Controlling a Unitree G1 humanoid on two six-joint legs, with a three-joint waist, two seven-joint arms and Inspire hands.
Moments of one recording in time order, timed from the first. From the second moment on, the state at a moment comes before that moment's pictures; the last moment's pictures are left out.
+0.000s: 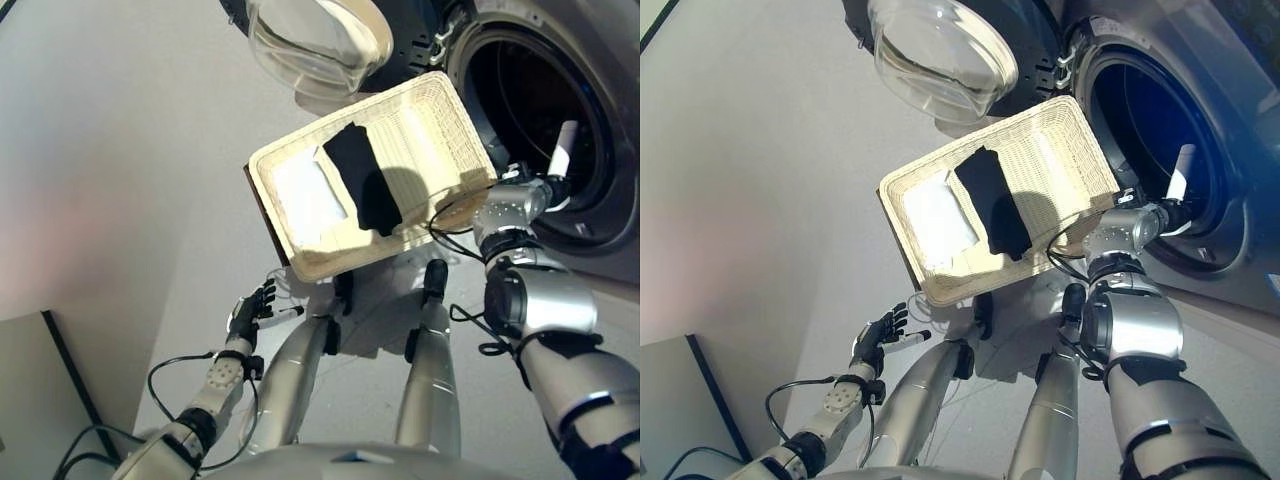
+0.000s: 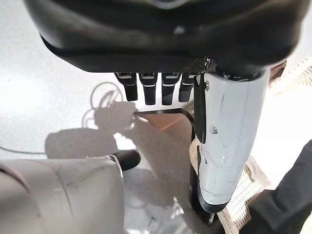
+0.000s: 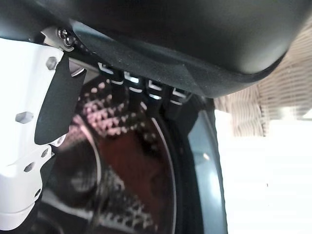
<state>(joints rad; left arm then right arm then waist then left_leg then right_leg) -0.18 0.21 -0.55 0.99 -0.49 -0.42 0.13 -1.07 -0.42 -0.18 1.29 1.22 -0.52 -0.39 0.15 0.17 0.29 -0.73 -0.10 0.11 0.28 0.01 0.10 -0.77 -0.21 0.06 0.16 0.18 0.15</state>
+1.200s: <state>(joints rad) -0.11 0.26 -0.36 0.86 -0.46 -0.42 0.17 -1.00 -0.33 0.38 1.47 0.29 -0.23 -0.39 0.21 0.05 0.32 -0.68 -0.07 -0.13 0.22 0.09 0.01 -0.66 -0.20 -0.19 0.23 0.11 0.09</state>
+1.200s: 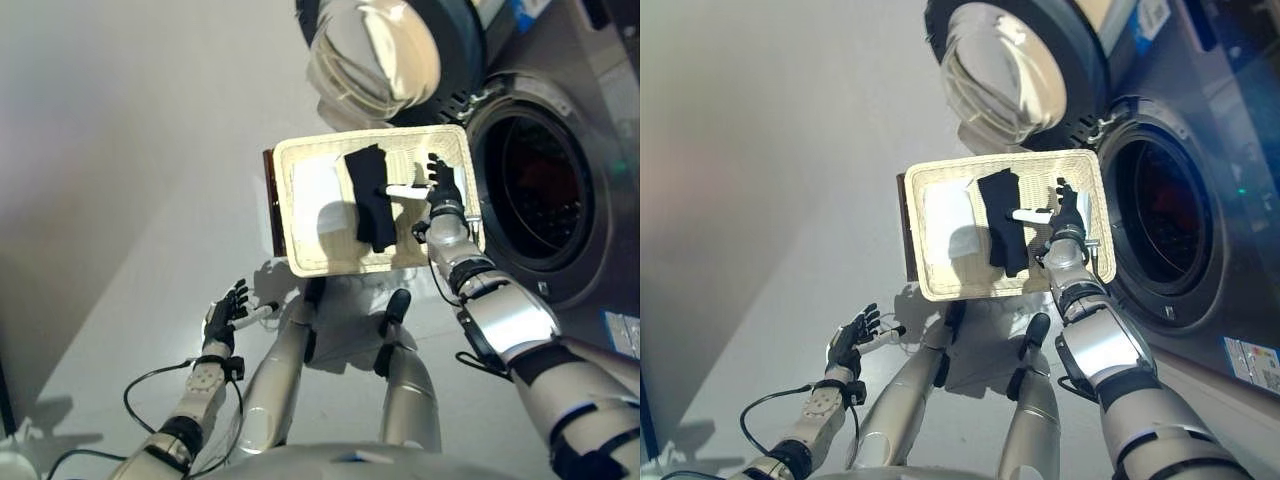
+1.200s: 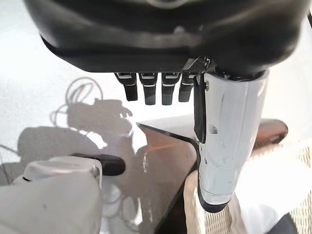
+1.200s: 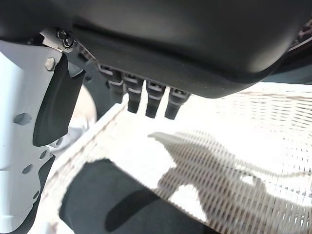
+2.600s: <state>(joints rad) -0.20 0.29 -0.37 0.41 -0.42 -0.46 0.26 -1.23 -0.49 0.47 1.59 0.00 -0.08 -0.61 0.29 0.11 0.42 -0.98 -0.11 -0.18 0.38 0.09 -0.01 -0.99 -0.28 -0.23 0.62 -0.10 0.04</state>
